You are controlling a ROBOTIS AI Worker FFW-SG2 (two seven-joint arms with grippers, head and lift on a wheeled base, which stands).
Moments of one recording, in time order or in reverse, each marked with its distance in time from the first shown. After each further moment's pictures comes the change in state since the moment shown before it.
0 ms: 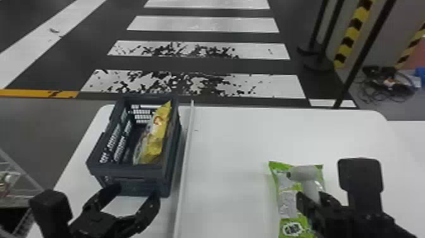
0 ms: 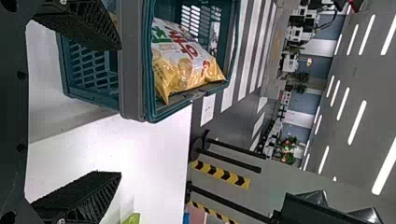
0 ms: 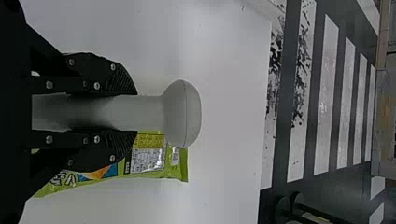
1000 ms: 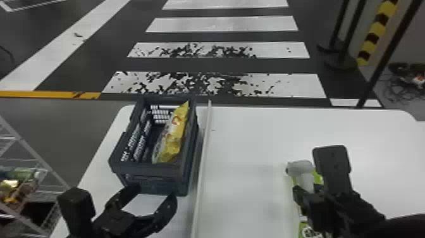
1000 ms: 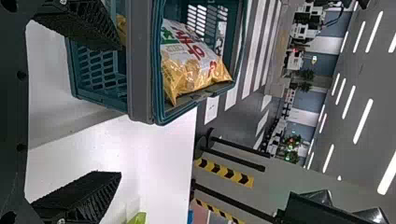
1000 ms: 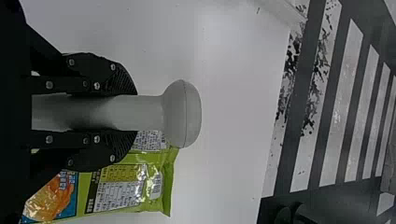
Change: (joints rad) left arm -0.001 0.021 0.004 0.024 0.021 -0.008 -0.006; right arm -0.199 0.011 0.119 0.250 0.037 0.018 -0.070
